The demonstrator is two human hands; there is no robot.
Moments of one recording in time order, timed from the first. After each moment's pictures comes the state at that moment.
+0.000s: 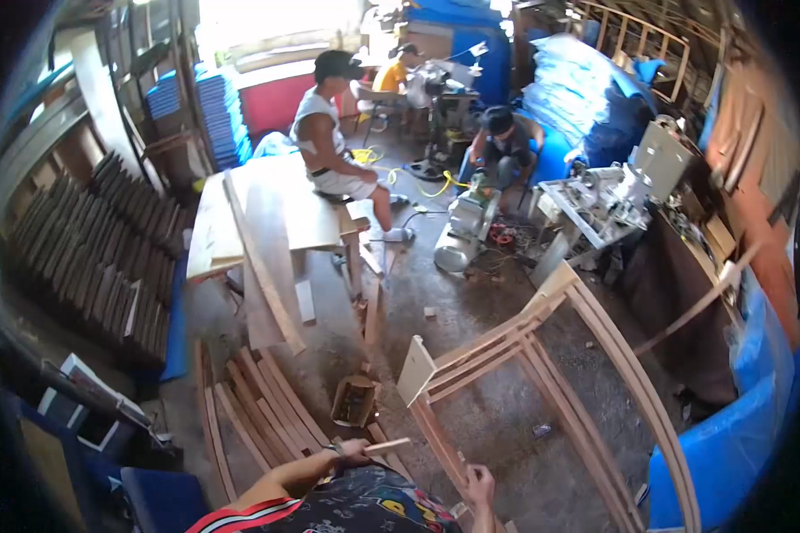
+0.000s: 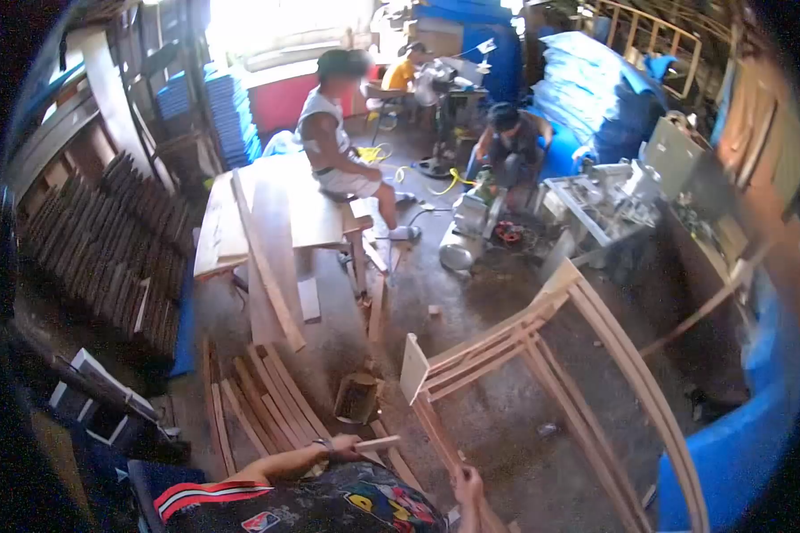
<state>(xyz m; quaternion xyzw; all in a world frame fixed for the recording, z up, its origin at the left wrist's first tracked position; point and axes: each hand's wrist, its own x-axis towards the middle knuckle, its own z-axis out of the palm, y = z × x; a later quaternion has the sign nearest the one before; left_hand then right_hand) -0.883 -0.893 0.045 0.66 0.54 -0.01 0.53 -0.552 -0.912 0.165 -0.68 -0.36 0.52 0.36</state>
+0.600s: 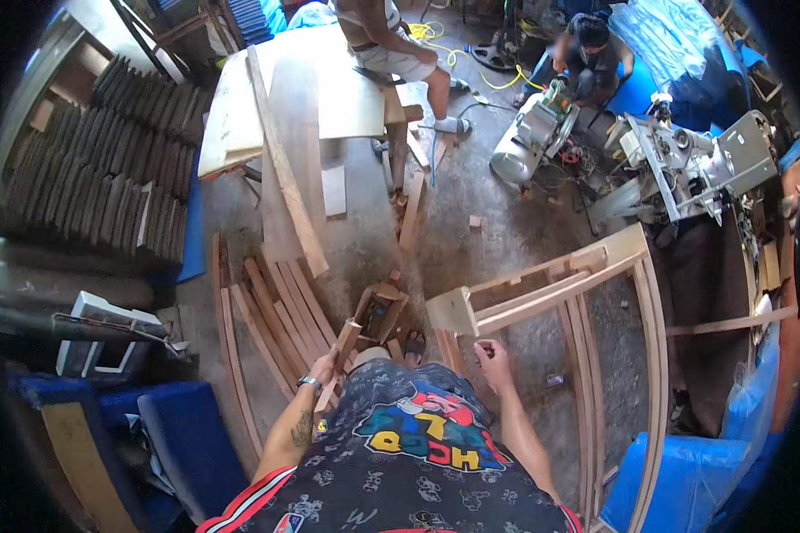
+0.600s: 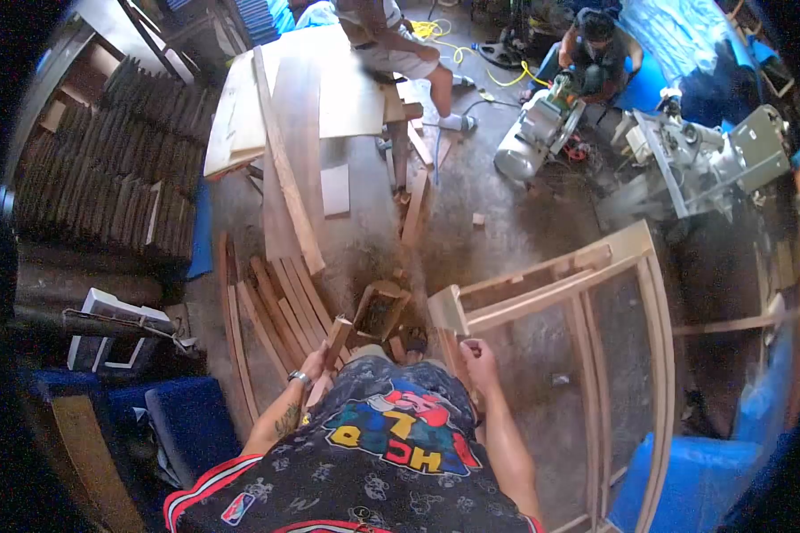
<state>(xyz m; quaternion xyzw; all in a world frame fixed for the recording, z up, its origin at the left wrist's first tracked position) -1.052 -0.764 0.024 0.06 0.74 0.28 0.61 -0.728 -0.567 0.110 -0.60 -0.51 0.59 0.17</state>
